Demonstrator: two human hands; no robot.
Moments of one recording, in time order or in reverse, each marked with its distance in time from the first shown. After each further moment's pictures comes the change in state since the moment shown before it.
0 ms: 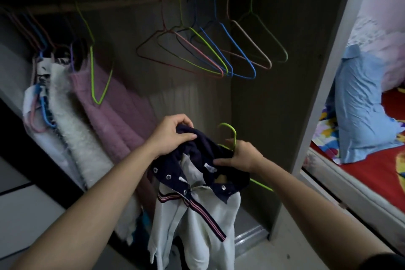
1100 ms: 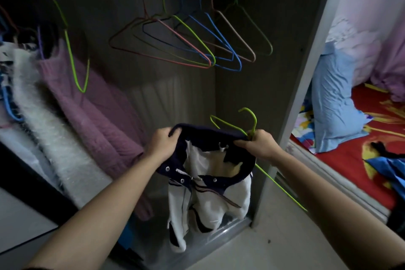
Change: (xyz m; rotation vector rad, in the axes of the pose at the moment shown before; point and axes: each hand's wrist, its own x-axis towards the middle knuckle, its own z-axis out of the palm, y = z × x) left_hand -0.001 -0.052 0.058 0.061 0.196 -0.347; right_hand -0.022 0.053 -0.036 0.176 0.169 0.254
